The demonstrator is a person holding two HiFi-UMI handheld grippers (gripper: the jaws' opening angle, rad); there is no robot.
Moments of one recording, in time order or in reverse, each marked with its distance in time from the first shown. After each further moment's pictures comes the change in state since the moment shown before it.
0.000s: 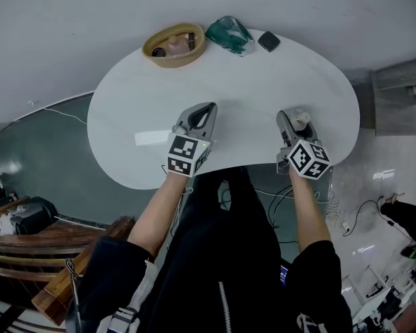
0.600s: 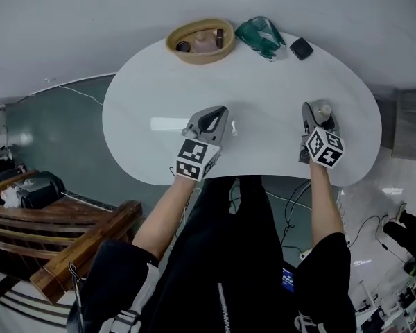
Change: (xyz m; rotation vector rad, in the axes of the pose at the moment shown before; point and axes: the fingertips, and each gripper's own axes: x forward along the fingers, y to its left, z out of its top) left arm -0.002 0.040 -0.024 -0.058 0.067 0.079; right arm 0.093 -0.048 -0.003 -0.184 0.087 -0.092
